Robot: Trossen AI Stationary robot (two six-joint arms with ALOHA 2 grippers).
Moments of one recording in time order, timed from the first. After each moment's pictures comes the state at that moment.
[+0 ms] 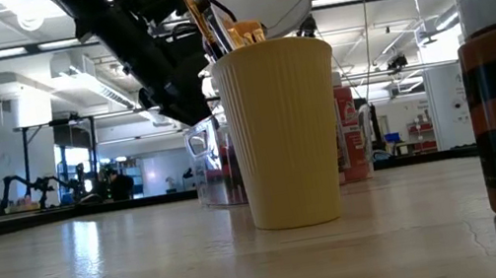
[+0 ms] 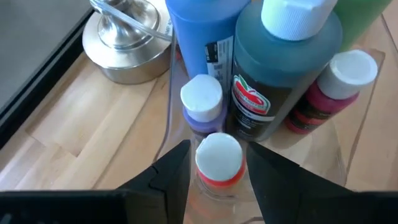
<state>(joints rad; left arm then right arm) 0.14 1.51 1.00 -0.31 -0.32 -0.21 0.54 0.06 0.74 -0.86 0.76 0.28</state>
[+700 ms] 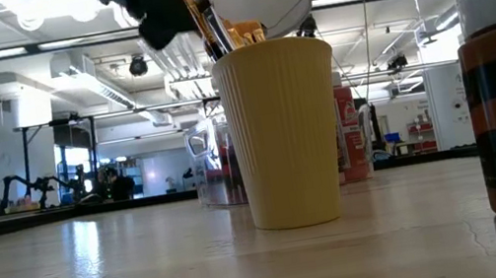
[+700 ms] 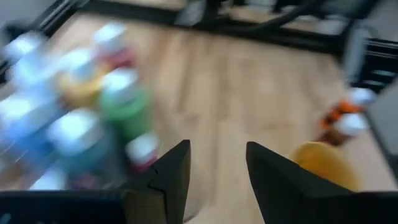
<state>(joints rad) 0.00 1.31 1.02 -0.21 0.00 -0.16 0.55 0.06 0.74 -0.86 0.76 0.28</state>
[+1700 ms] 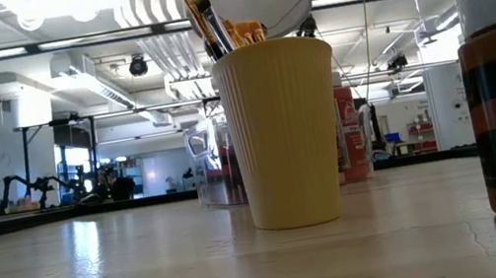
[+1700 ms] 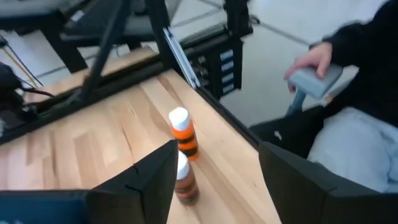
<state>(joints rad) -0.43 1.69 1.28 0.06 0.07 0.16 0.54 0.06 0.74 -0.86 0.76 0.28</state>
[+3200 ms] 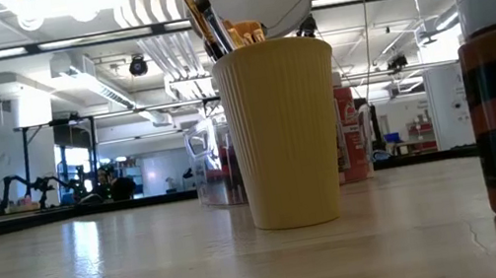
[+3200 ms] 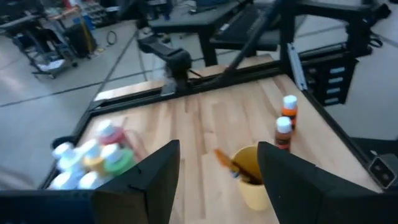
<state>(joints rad) -0.53 1.00 0.98 -0.28 -0.51 0.02 0.54 0.06 0.74 -0.83 0.83 0.10</state>
